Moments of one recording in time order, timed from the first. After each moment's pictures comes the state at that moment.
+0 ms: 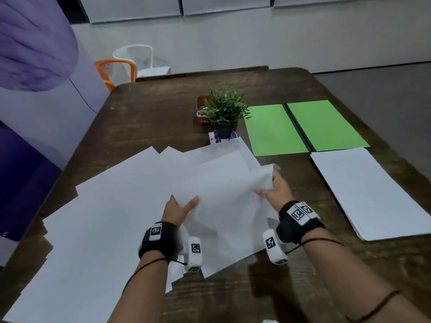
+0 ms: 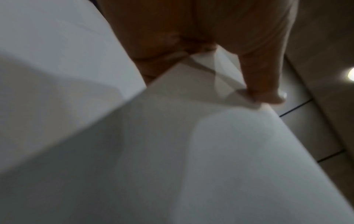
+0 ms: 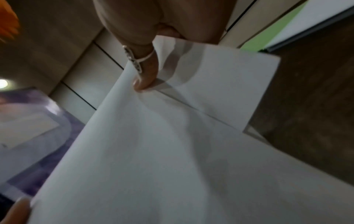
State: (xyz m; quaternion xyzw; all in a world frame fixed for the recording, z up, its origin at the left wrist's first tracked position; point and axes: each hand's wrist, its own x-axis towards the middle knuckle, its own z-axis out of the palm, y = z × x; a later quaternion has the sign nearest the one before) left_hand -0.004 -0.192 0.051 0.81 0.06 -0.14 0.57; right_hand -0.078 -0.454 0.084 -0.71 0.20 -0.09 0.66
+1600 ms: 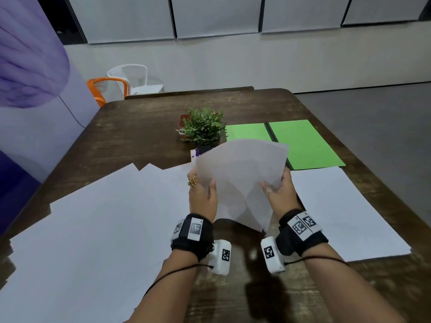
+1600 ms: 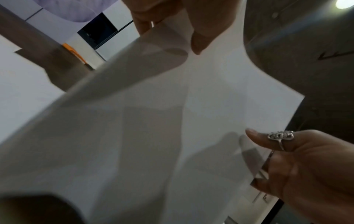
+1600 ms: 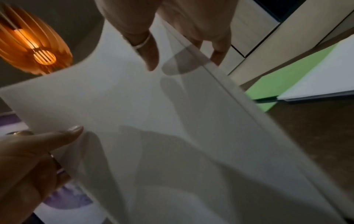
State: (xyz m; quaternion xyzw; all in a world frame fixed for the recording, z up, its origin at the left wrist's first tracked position) left_hand -0.033 -0.361 0.120 0.79 -0.13 0.15 0.59; right_hand -0.090 -0.537 0.120 -0.71 0.19 -0.24 0.63
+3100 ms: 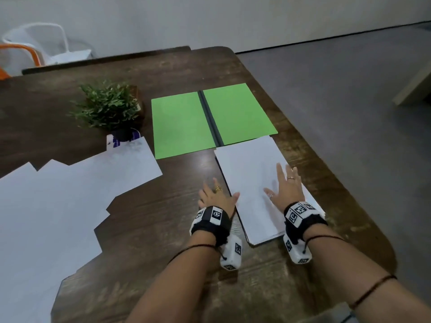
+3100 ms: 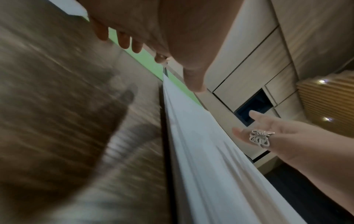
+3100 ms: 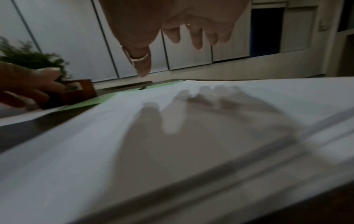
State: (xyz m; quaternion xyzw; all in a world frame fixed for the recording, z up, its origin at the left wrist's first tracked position) left_hand -0.097 -0.624 0.010 0.96 -0.13 -0.20 0.14; right_hand -0.180 -0.799 0.011 -0.93 0.33 0.04 0.14
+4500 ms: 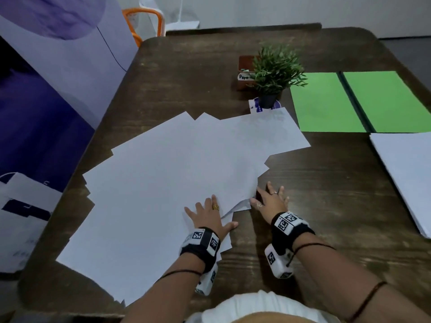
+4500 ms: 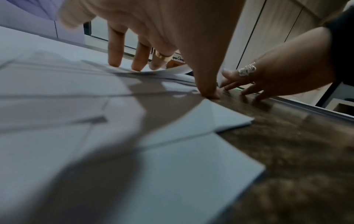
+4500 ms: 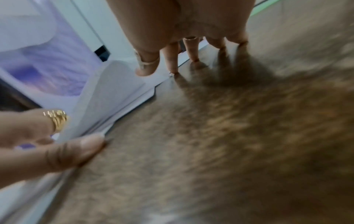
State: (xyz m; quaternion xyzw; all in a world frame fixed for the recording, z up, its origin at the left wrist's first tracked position) left_hand -0.058 -0.148 -0.018 0.97 -0.08 -0.22 -0.02; right_hand -0.060 -0.337 -0.025 -0.93 0.17 0.19 0.24
